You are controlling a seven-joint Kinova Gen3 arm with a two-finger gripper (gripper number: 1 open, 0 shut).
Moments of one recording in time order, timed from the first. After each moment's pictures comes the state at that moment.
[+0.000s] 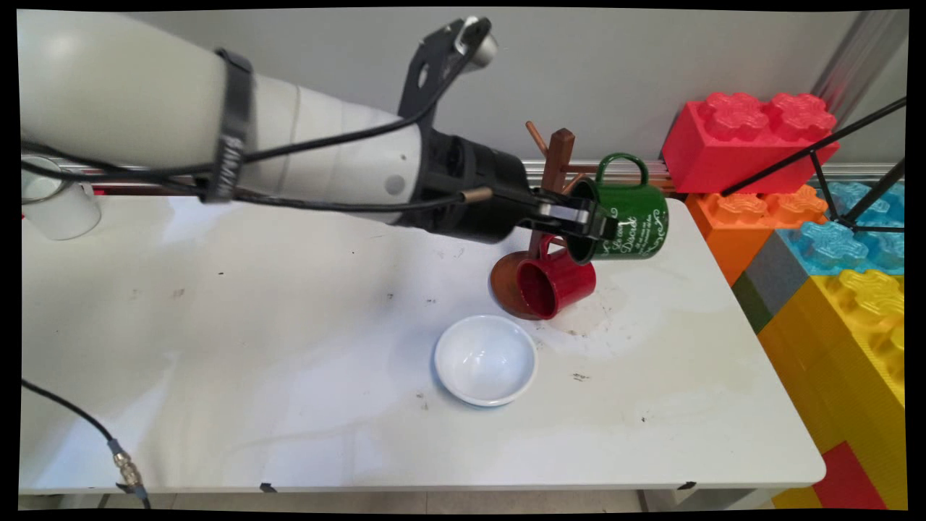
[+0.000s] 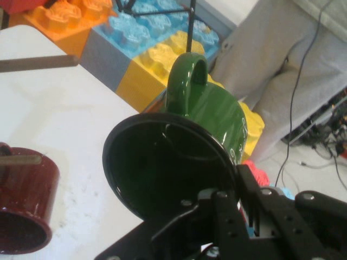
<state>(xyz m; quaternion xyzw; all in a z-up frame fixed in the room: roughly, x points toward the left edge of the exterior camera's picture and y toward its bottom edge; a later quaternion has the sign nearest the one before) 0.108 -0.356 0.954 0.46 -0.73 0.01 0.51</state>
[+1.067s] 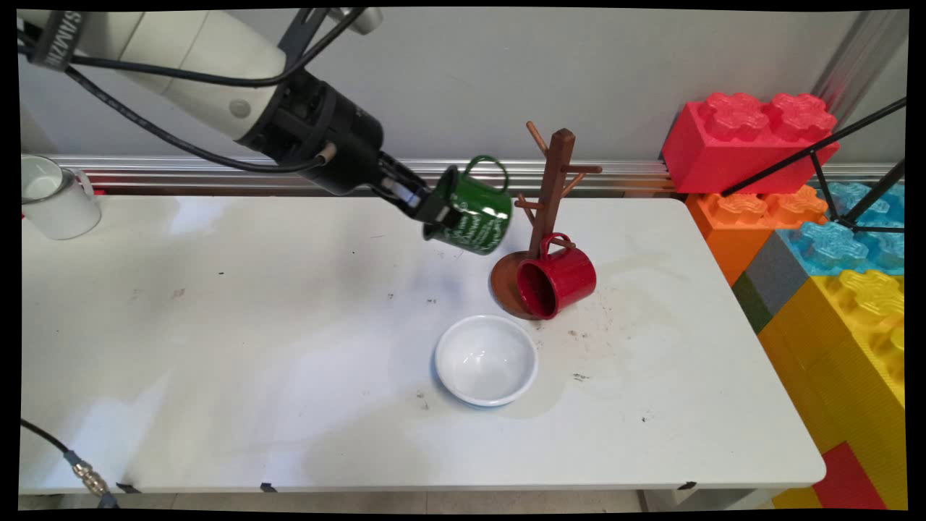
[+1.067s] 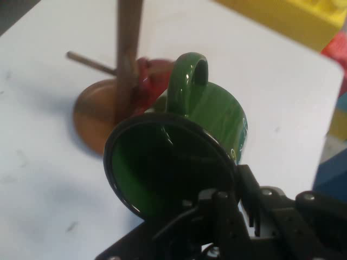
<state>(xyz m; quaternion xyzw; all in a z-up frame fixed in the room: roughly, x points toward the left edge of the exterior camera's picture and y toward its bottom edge) 0.214 -0.377 1.000 0.40 -0.85 0.06 0.35</state>
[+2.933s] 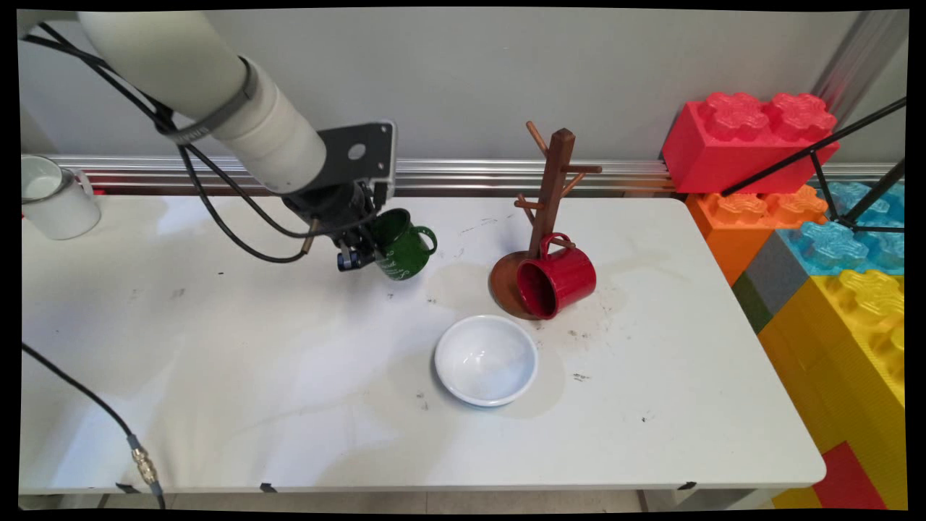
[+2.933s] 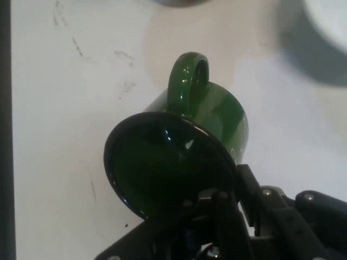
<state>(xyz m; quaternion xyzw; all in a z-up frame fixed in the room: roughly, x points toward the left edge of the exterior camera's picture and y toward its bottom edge) 0.225 -0.435 0.907 0.14 -0.97 0.17 0.08</state>
